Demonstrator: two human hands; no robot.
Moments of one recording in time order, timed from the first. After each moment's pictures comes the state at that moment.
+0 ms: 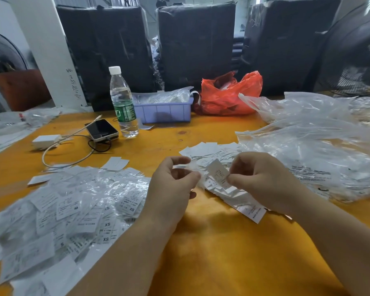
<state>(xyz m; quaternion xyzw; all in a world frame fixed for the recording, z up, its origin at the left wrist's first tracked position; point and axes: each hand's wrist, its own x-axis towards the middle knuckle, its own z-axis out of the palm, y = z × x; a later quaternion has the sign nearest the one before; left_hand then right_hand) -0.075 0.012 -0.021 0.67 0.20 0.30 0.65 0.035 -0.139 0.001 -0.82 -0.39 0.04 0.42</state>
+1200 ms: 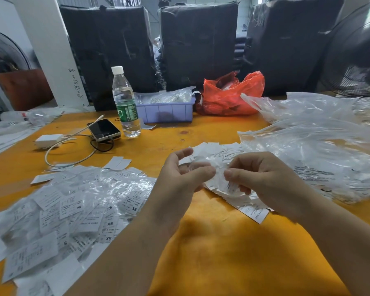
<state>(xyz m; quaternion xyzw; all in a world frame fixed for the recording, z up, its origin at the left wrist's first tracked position) -0.083 0.007 -0.004 0.65 0.14 0.22 0.71 0.027 -0.140 0.008 -0.72 -0.43 0.13 0.53</state>
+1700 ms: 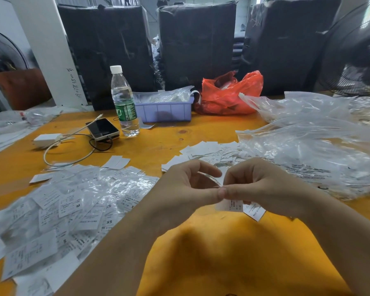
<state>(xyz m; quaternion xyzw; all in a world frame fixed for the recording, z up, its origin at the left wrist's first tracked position) -0.095 0.011 0.003 0.79 0.06 0.10 0.60 0.022 -0.145 0.016 -0.70 -0.51 0.23 0.45</state>
